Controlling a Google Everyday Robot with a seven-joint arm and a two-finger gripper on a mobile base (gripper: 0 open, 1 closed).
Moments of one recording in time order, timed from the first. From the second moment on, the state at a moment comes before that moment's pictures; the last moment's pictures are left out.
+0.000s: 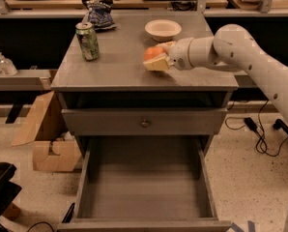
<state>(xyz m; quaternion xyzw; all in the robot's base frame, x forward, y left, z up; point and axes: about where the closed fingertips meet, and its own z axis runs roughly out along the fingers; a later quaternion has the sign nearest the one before) 0.757 -0.052 0.851 -0.46 0.69 0.19 0.52</state>
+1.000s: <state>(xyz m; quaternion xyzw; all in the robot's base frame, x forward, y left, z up) 0.672 -0.066 0.916 -0.49 0.66 0.24 0.52</state>
